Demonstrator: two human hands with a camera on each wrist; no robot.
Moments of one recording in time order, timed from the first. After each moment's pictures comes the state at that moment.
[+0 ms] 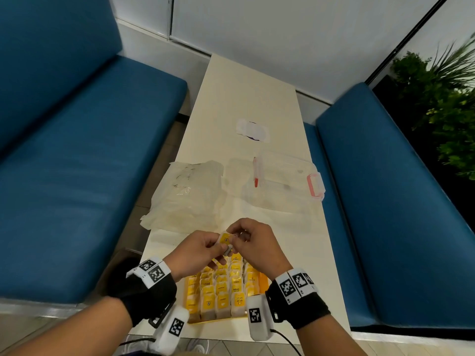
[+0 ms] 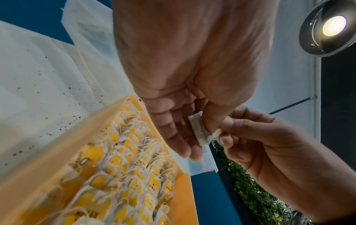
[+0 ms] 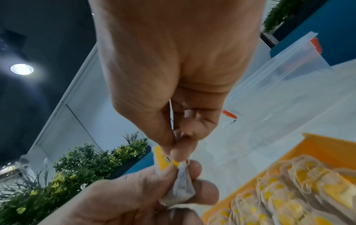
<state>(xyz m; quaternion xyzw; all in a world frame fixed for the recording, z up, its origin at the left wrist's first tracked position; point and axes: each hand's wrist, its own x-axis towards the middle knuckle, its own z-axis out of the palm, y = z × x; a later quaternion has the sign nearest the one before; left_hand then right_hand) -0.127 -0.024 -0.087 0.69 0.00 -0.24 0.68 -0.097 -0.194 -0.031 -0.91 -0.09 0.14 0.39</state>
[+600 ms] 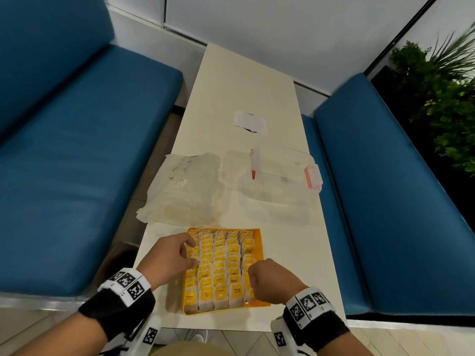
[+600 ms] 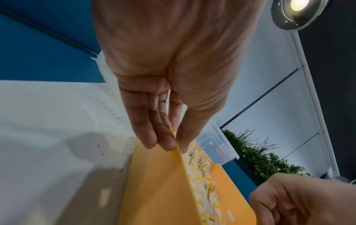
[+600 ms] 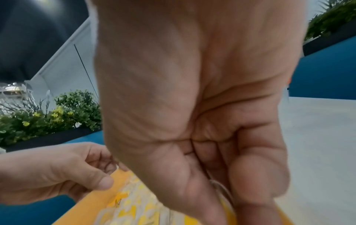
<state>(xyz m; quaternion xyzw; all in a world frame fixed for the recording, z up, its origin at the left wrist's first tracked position) -0.151 0.011 -0.123 0.86 0.06 -0.19 0.47 -0.137 -0.243 -0.046 -0.91 -0.13 0.40 -0.01</state>
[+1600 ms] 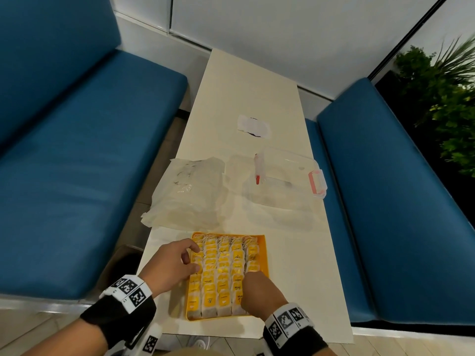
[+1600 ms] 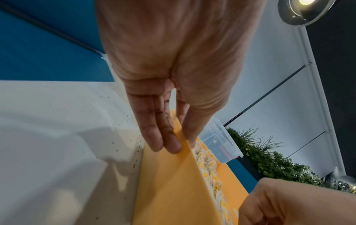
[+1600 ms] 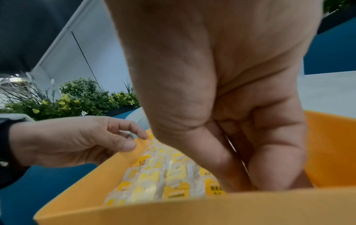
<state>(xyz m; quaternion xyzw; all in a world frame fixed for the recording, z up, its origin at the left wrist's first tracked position) -0.153 0.015 -0.137 0.84 0.06 -0.19 0.50 -0.155 -0.220 -0.097 -0.93 -0.05 0.36 -0.01</state>
